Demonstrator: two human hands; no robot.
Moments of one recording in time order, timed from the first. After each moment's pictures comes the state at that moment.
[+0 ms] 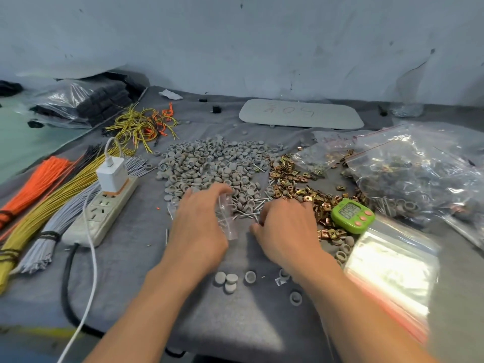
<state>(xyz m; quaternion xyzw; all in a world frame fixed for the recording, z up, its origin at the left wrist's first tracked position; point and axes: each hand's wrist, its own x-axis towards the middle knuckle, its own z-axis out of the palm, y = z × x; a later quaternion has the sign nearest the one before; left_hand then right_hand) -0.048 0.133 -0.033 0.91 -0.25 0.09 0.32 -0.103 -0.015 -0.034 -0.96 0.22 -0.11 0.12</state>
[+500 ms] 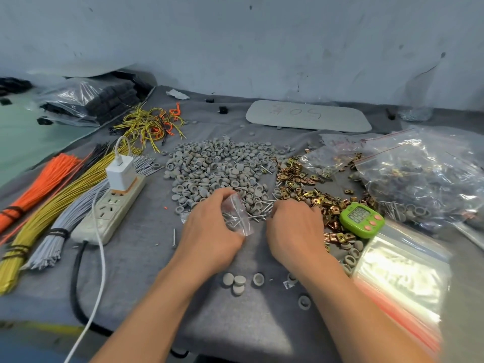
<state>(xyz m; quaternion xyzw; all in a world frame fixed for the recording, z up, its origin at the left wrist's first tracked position) -0.041 0.135 -0.042 0.90 -0.21 0.02 0.38 -0.095 -0.010 -0.034 -0.96 0.26 -0.08 0.08</state>
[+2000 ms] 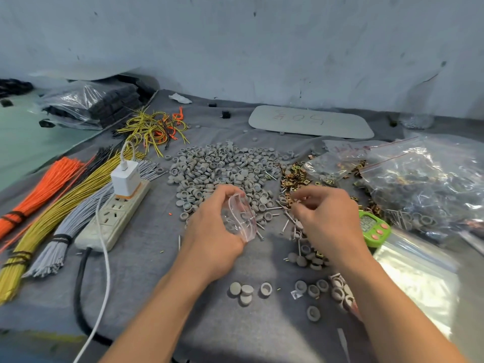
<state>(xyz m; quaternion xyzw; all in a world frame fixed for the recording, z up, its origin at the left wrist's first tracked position) -0.041 0.144 -0.033 0.86 -0.25 0.04 0.44 -0.110 -0.049 -0.015 -0.86 0.25 -0.24 0.37</state>
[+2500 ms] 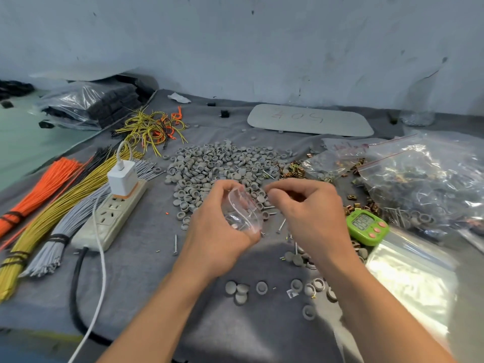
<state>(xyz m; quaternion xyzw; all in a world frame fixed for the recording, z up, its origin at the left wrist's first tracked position) -0.049 0.132 -0.029 0.81 -0.25 0.04 0.52 -0.111 -0.024 -0.004 -0.81 0.15 -0.30 0.49</state>
